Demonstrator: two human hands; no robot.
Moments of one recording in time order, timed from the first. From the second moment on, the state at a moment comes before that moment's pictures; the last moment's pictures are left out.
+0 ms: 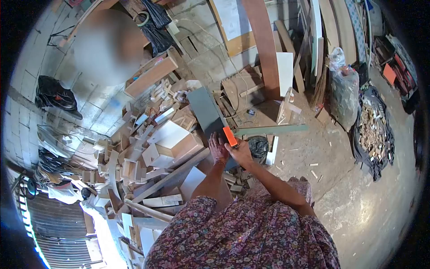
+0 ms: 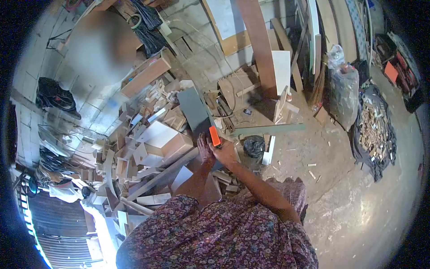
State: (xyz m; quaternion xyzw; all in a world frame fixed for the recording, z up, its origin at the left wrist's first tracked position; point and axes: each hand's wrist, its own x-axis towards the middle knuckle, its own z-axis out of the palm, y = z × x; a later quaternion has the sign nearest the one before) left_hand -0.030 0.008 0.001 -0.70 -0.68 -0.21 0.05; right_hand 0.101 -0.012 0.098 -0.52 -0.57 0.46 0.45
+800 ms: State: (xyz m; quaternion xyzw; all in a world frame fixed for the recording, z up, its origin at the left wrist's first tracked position) left_hand -0.019 0.006 0.025 -0.68 -0.71 -0.17 0.00; right_hand 0.115 -0.031 0.130 -0.55 -0.57 0.44 0.42
